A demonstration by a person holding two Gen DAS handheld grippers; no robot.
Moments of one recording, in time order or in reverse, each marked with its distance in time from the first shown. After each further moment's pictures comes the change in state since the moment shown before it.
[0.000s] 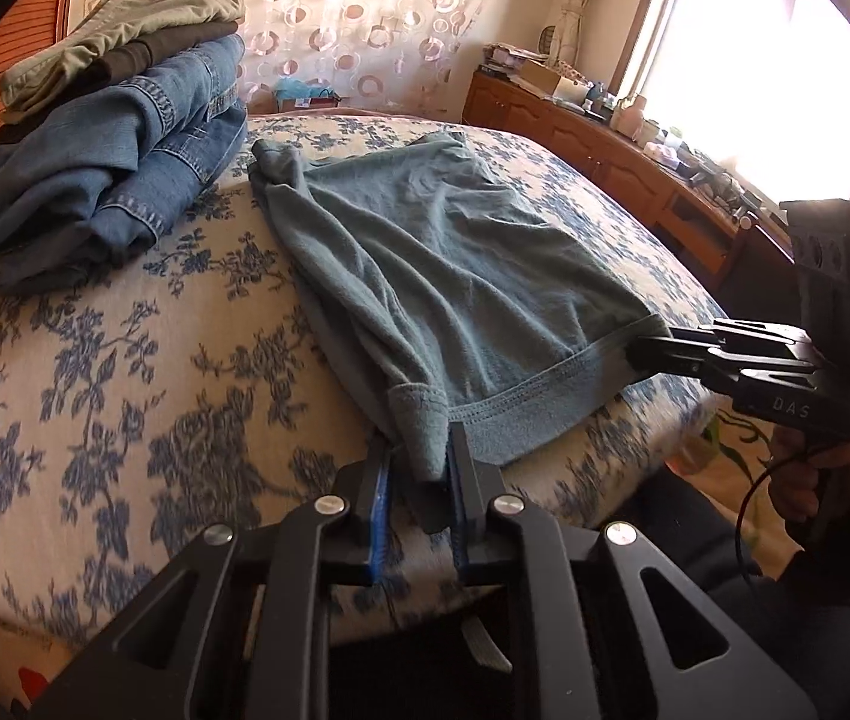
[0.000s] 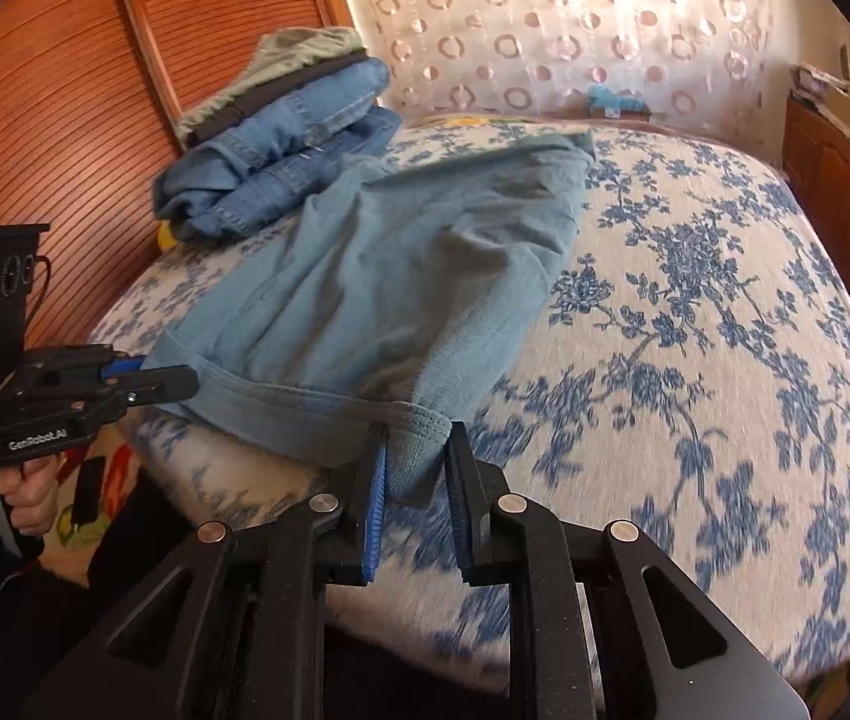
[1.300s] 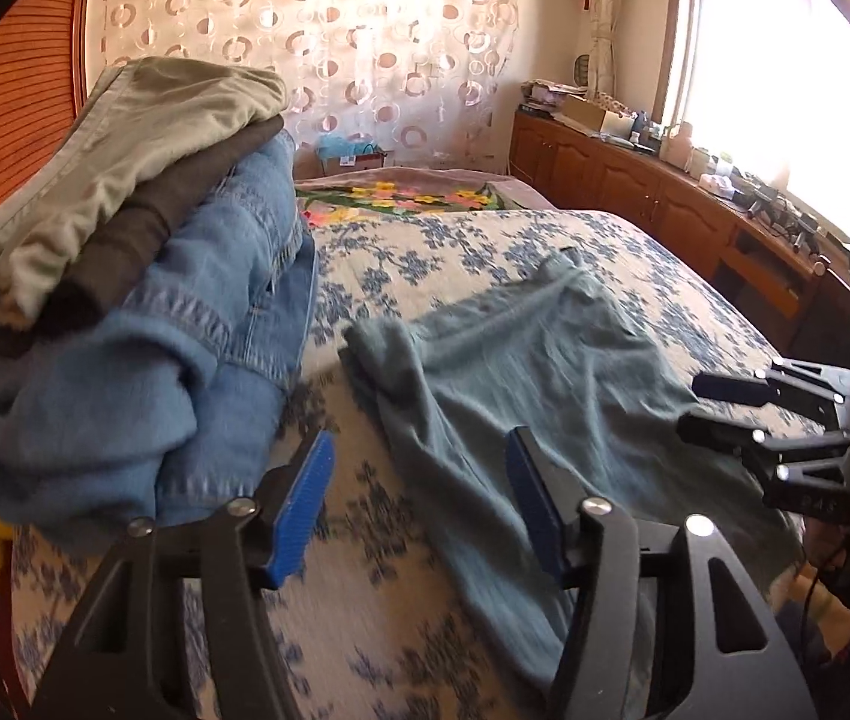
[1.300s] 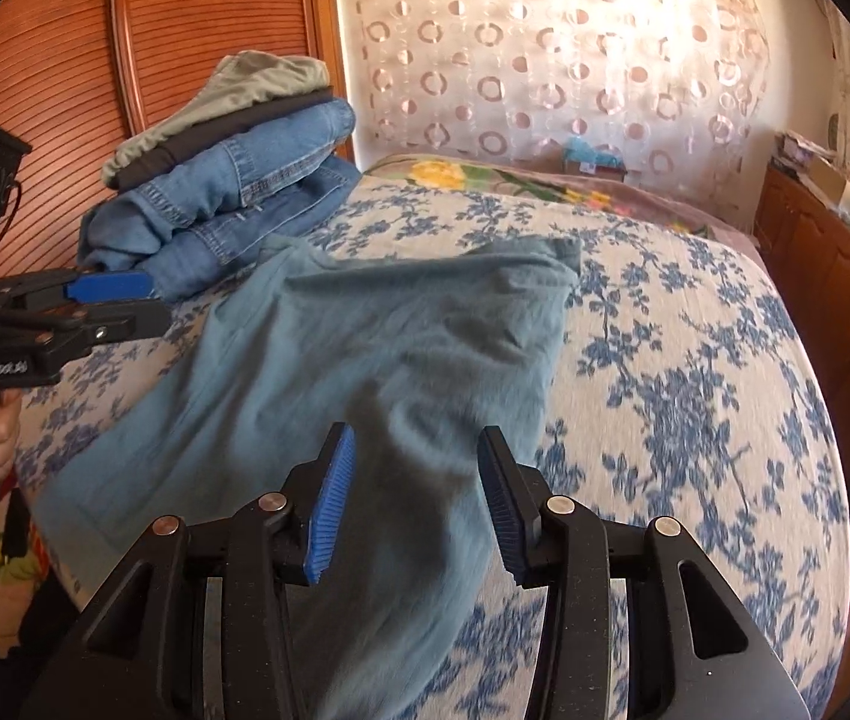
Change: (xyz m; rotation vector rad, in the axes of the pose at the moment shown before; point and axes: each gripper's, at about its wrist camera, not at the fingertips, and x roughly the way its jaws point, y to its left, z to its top) left arm 0.039 0.058 0.114 0.064 -0.108 0.151; right arm 0.053 -0.014 0.073 -0.091 -0.079 -0.145
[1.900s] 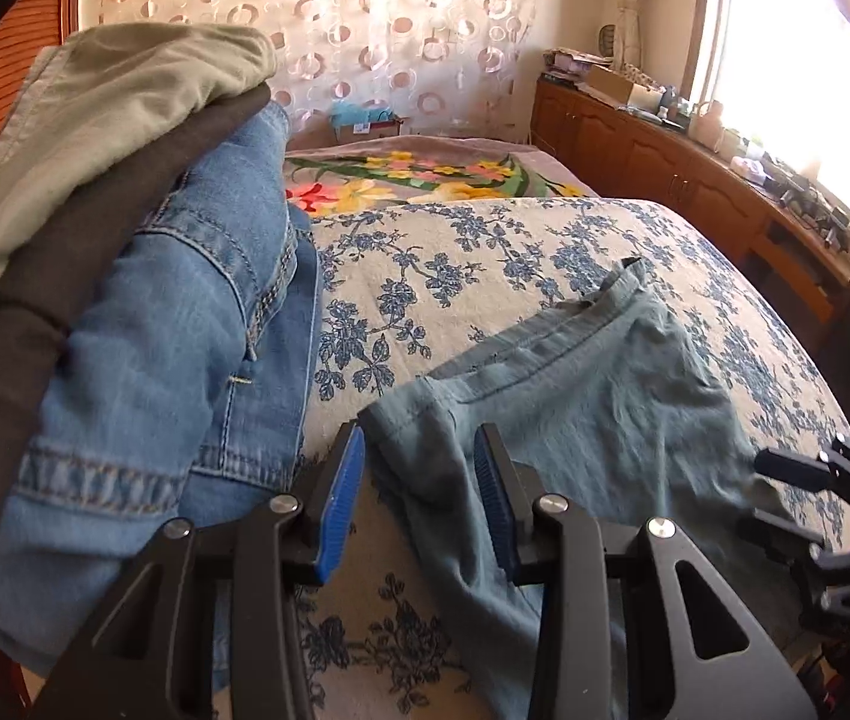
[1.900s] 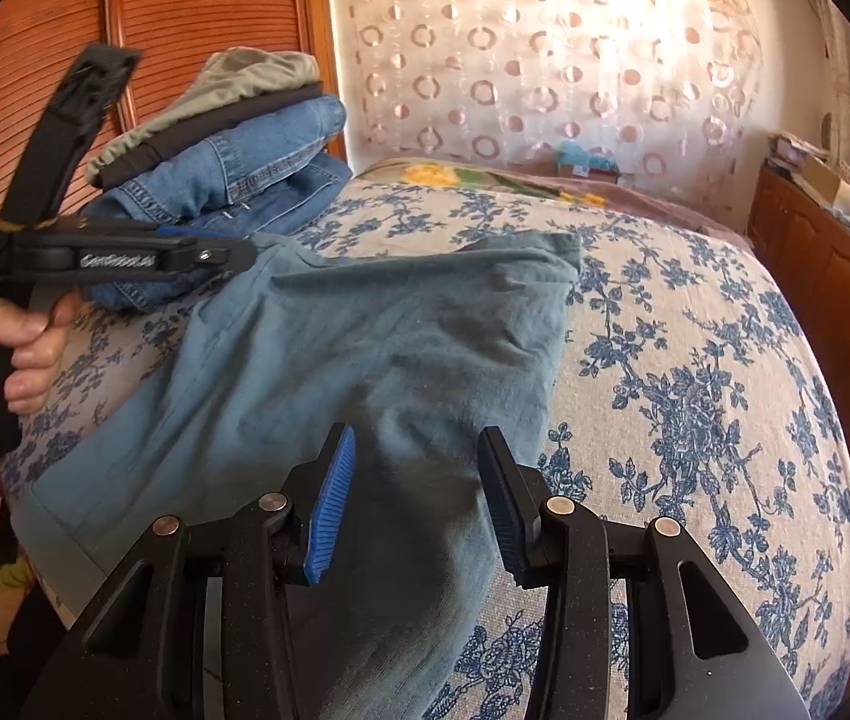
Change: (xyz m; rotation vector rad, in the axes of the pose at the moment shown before) left arm 0.053 0.010 0.040 -0.024 0.099 0.044; right arm 0.007 0.002 -0.007 0.000 -0.019 -0.017
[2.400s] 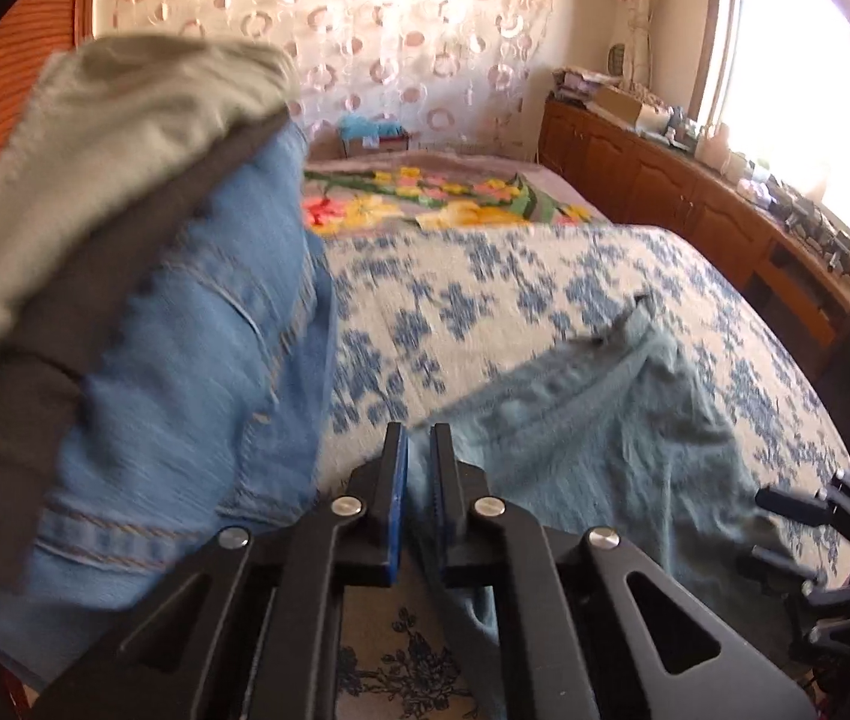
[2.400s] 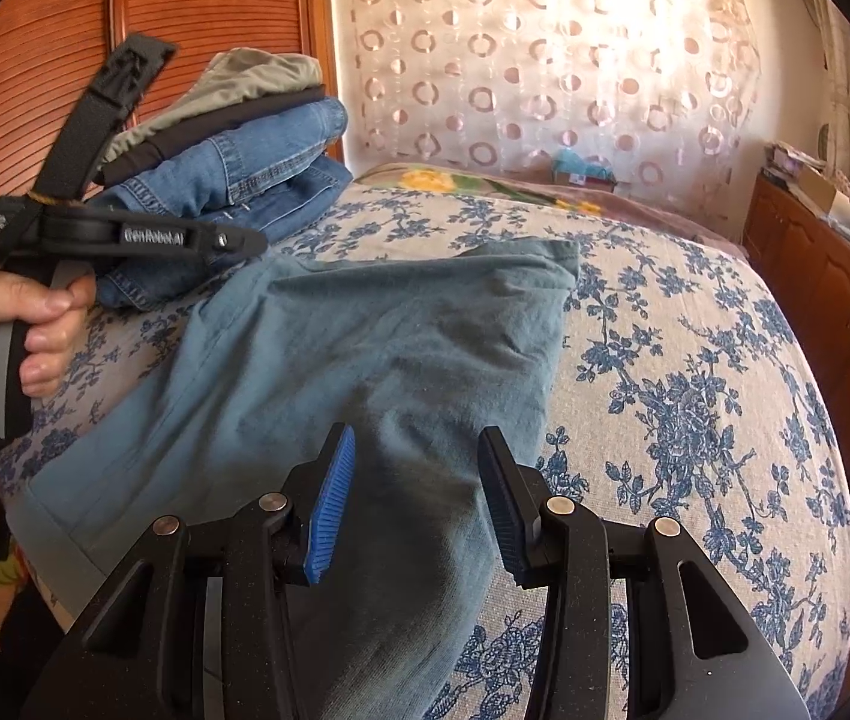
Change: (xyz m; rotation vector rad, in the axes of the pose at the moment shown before) left arm -0.006 0.010 0.012 -0.027 -0.057 -0.004; right arm -0.001 0.002 -0.001 -0.009 -0.003 -0.013
